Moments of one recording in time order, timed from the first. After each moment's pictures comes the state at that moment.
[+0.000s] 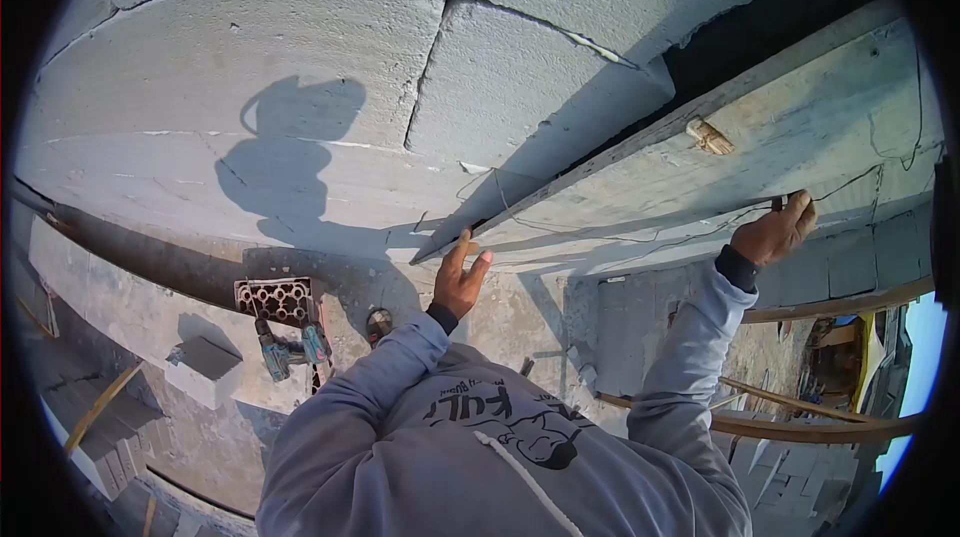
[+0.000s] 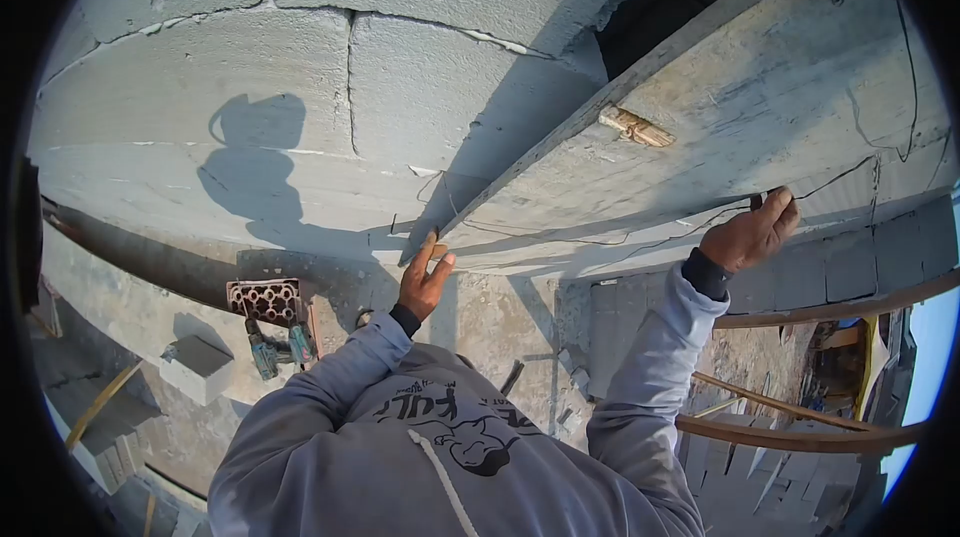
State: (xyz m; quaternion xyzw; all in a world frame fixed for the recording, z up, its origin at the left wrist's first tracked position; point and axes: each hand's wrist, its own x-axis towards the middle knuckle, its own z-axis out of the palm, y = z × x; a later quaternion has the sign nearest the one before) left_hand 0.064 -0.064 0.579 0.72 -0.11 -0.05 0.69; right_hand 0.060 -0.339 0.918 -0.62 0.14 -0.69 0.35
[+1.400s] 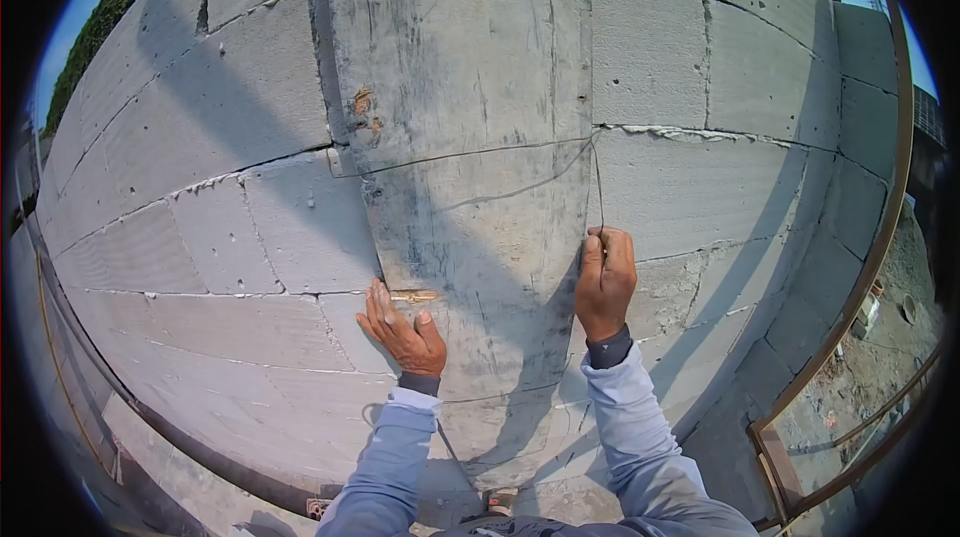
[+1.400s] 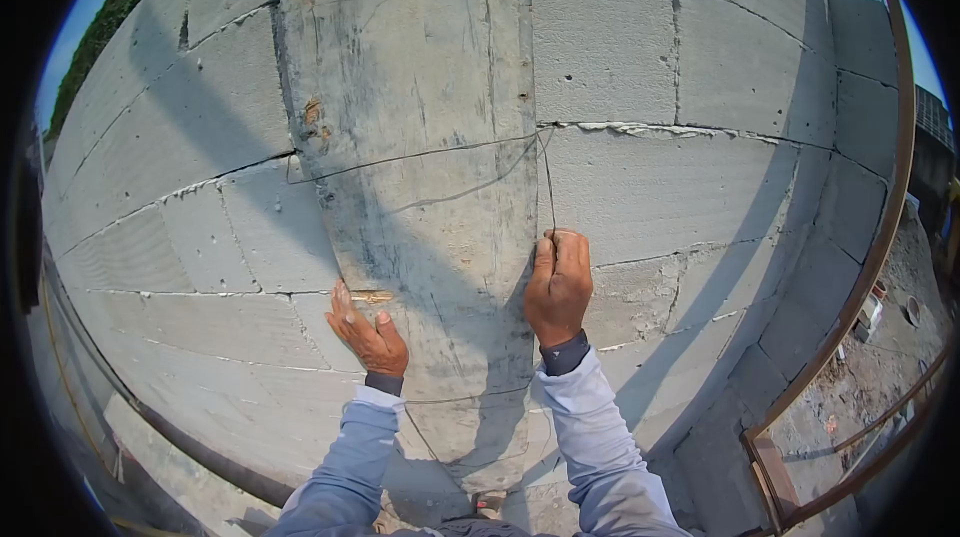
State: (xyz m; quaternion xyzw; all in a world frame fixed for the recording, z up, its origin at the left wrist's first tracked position) left_hand 0.142 -0.140 0.854 0.71 -0.15 0.61 0.33; right_hand 0.044 -0.365 0.951 -0.68 -0.01 -0.67 0.31
